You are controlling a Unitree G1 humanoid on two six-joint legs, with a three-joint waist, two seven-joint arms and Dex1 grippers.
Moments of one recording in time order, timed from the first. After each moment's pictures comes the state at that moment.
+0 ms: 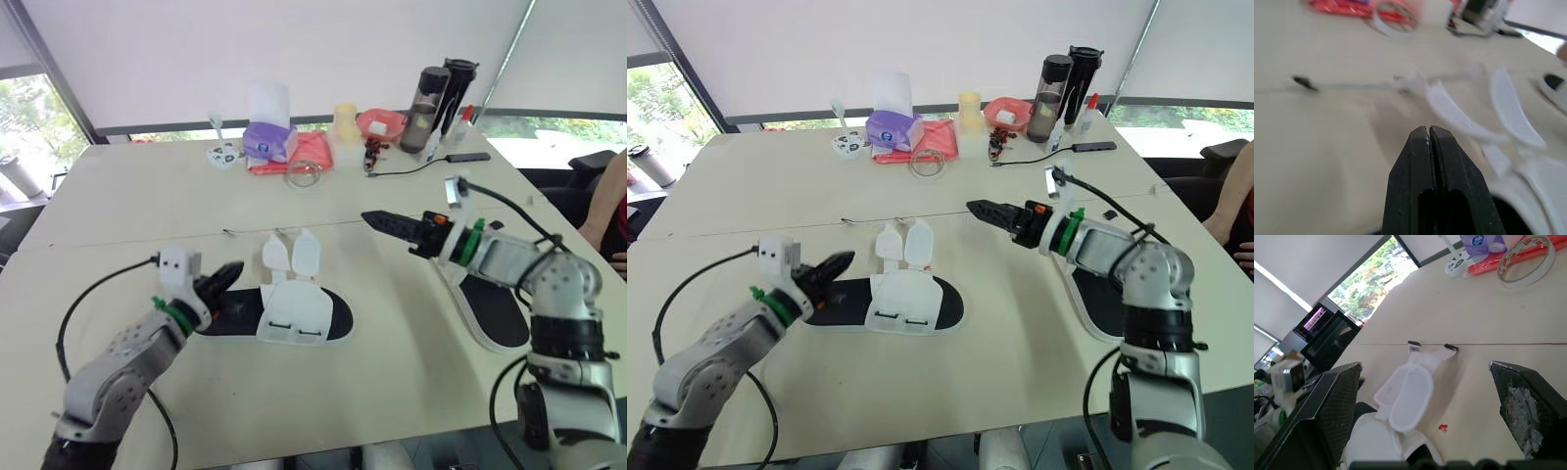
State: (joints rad) left arm 0.00 0.57 0.08 -0.40 -0.86 0.55 -0.23; right arm -0.69 -0.52 -0.24 0.08 1.08 1.16 0.40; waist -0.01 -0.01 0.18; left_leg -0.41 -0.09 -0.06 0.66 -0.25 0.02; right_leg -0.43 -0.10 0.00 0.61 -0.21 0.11
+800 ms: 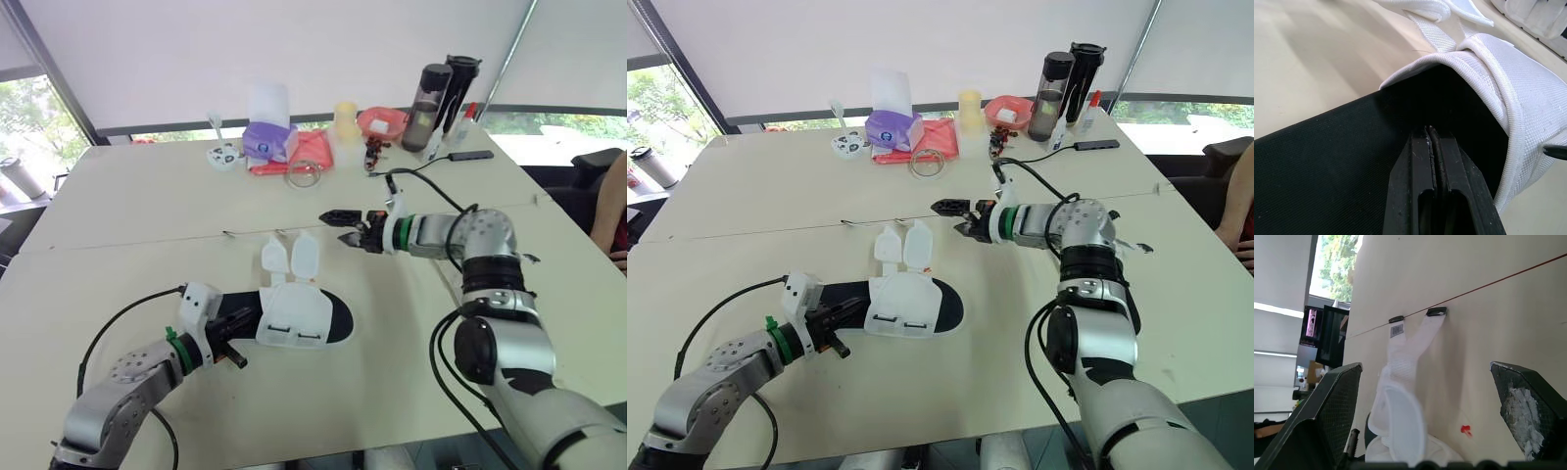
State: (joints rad) left arm 0.08 0.55 0.02 -0.38 -0.64 0.57 -0.51; right arm -1.04 -0.25 -0.35 0.68 0.92 1.34 0.17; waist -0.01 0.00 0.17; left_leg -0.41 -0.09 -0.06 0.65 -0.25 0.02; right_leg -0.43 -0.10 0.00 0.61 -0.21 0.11
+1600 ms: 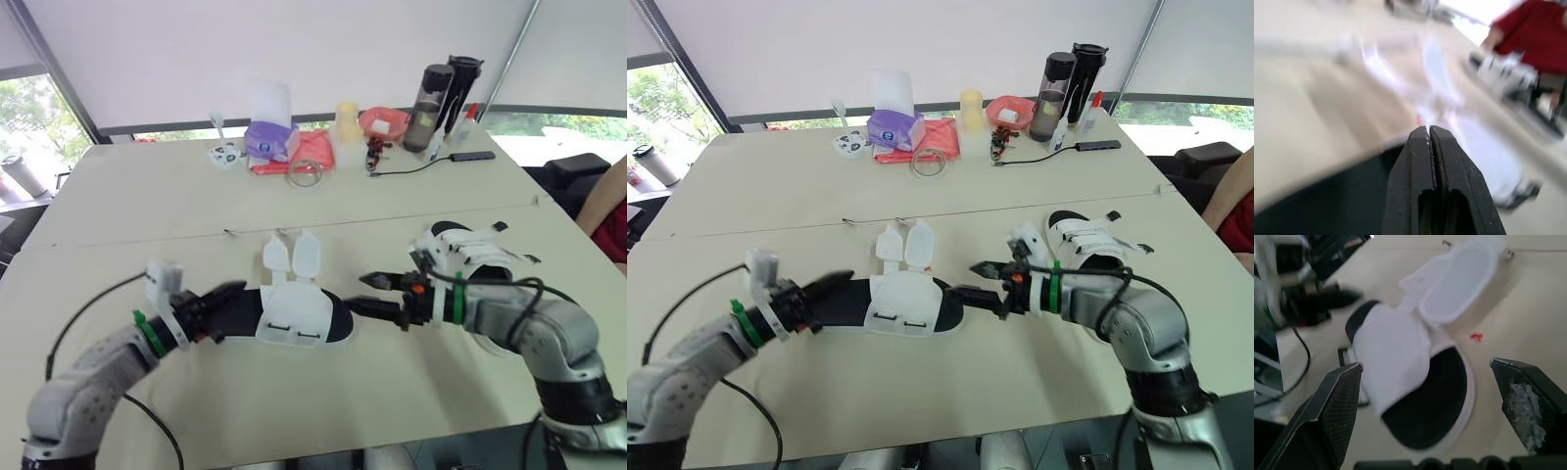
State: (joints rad) left arm -0.07 0.55 0.31 -0.37 -0.98 0.76 -0.55; right arm -0.28 -0.63 -0.04 -0.39 0.76 1.00 0.73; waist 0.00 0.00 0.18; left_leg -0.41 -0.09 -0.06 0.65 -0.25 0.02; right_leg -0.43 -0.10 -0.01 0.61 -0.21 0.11
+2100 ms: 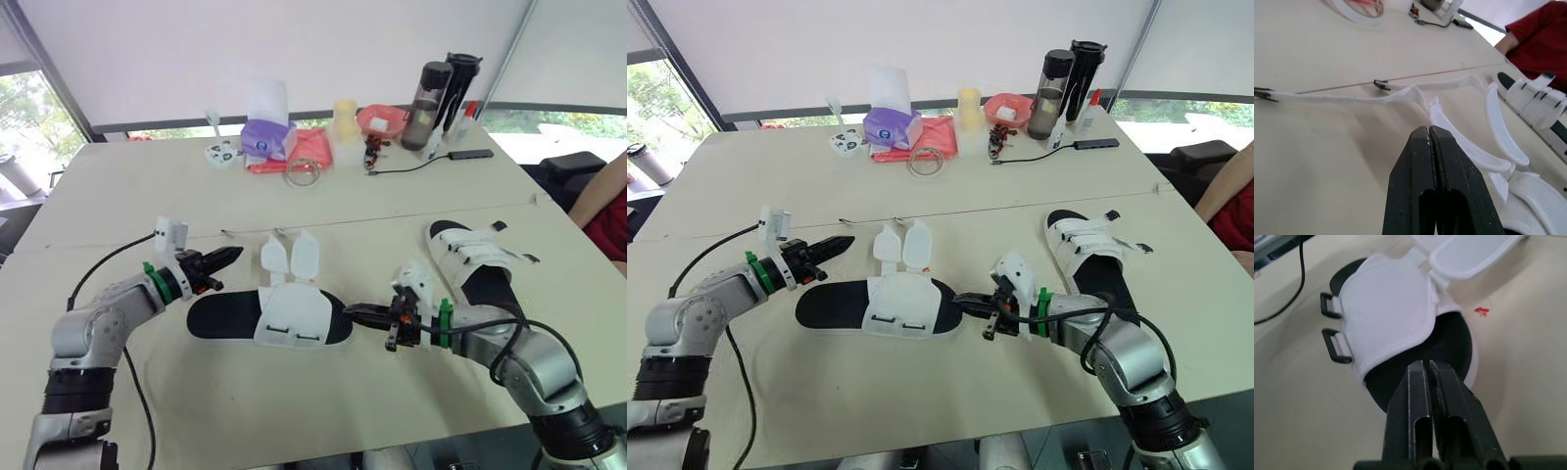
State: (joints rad) left arm -0.39 0.58 0.18 0.06 -0.81 0.78 -0.68; right arm -0.20 -0.63 0.17 -0.40 0.53 0.73 0.79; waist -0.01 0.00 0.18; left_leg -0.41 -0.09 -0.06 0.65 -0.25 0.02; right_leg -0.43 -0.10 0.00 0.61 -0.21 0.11
